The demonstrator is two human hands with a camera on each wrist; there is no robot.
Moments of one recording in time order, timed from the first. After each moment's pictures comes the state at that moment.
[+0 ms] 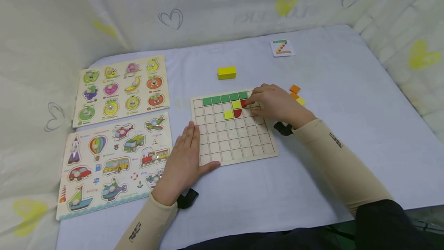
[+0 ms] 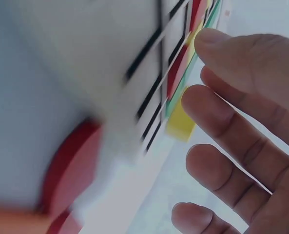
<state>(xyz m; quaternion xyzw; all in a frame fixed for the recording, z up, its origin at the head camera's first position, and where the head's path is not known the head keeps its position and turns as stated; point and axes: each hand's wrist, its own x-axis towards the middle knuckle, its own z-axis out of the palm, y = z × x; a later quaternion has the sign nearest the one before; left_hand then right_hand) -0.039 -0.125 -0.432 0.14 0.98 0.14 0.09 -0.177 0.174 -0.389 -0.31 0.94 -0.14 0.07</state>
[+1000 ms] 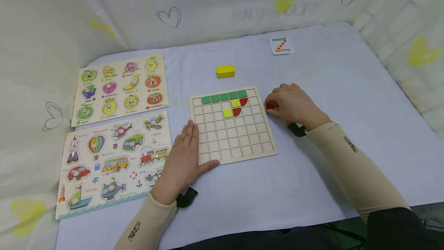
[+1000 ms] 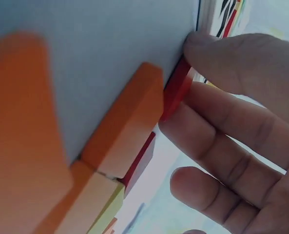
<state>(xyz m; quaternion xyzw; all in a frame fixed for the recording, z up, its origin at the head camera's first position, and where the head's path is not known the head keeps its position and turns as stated) -0.040 -0.125 -0.430 0.15 0.97 0.14 0.09 -0.166 0.214 -0.395 -0.24 0.97 -0.08 0.05</state>
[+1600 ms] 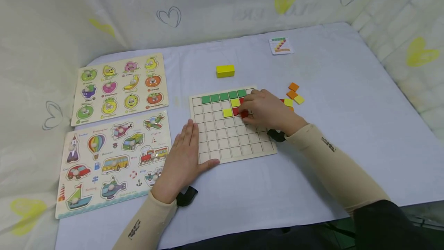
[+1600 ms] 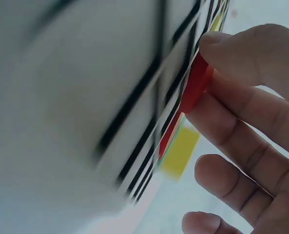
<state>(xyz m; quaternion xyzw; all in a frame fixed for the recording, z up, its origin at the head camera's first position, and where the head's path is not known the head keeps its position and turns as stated) -0.040 -0.124 -0.430 0.14 0.97 0.14 0.10 -0.155 0.156 -0.395 -0.36 0.92 -0.12 0.03</state>
